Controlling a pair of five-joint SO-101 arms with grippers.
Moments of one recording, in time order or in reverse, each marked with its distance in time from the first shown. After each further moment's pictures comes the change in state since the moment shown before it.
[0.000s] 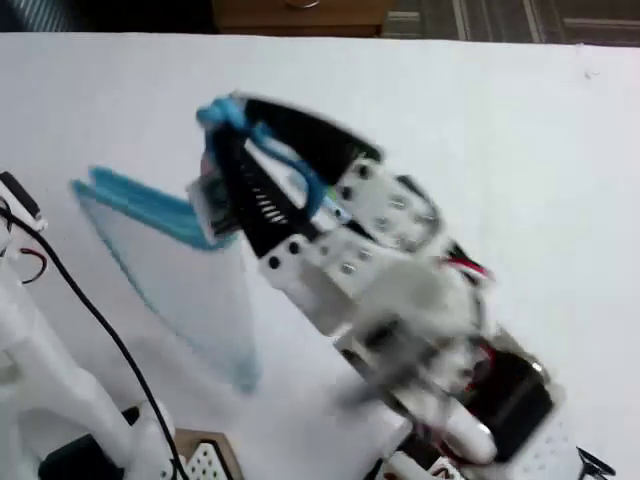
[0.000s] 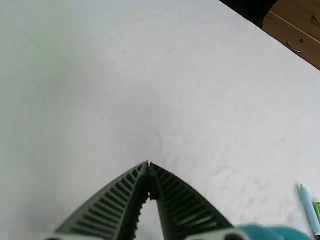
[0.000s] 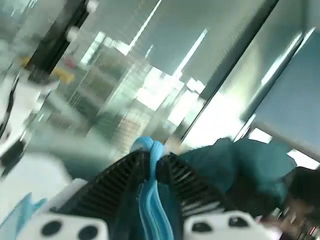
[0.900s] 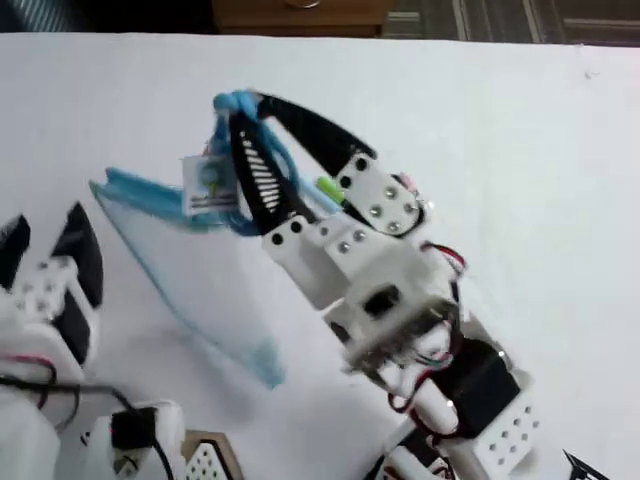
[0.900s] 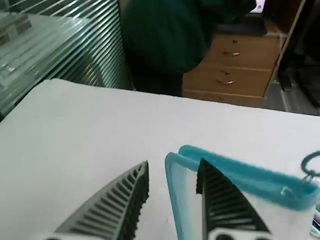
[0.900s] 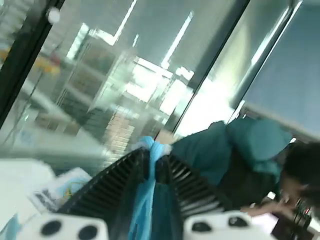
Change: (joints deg) left arm 18.3 -28.7 1.5 1.1 -12.8; right arm 4.6 -6.1 15.2 -20.7 -4.1
